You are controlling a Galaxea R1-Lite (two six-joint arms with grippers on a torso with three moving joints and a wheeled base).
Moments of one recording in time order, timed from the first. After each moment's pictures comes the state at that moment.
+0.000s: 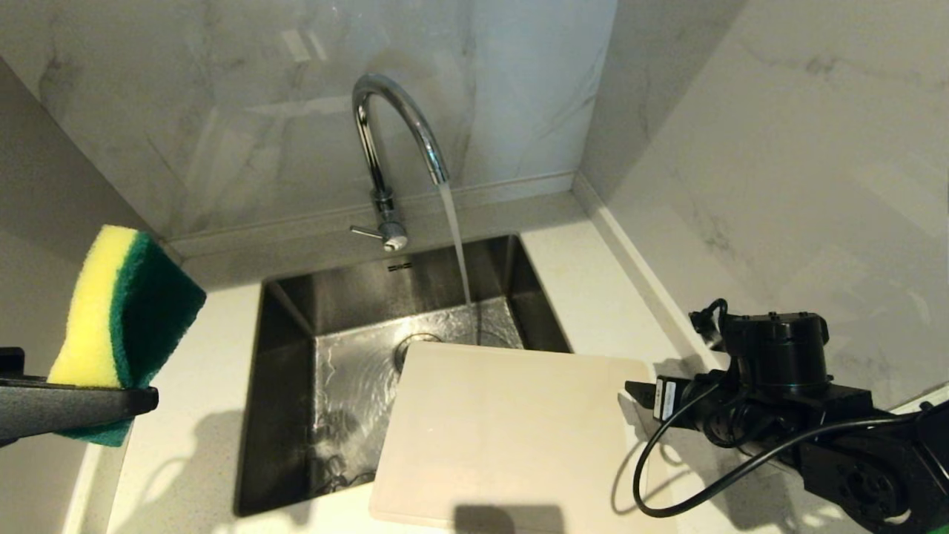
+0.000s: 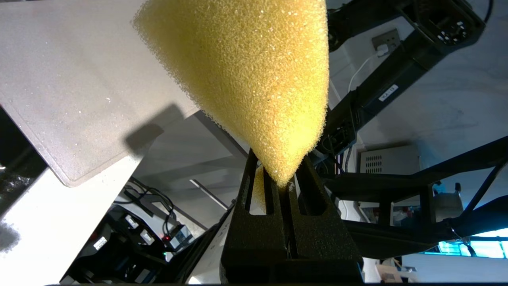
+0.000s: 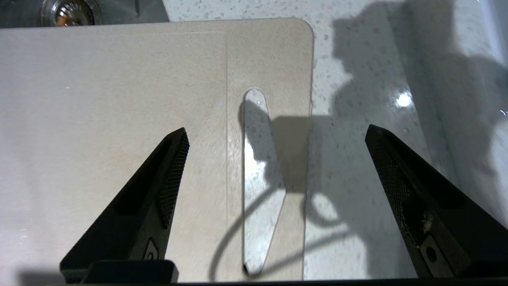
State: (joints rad) left arm -0.43 1.05 -0.88 0.12 -0.77 -0.37; right arm 0.18 1.70 -0.58 -0.60 -0.04 0.23
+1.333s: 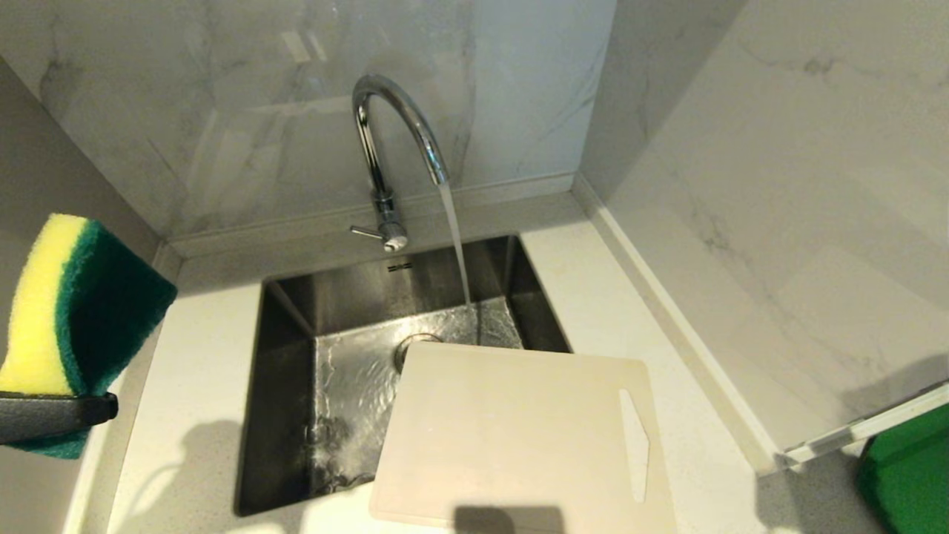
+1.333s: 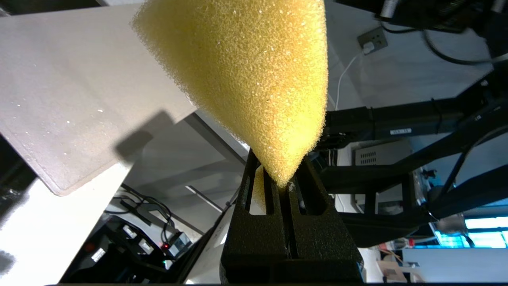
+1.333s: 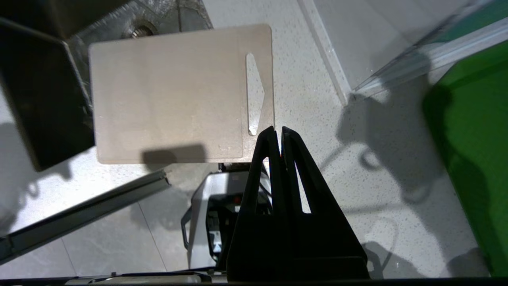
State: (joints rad) left arm -0.43 1.01 -0.88 0.11 -0.80 -0.36; right arm 0.22 0.89 -1.24 0.82 -0.11 0.31
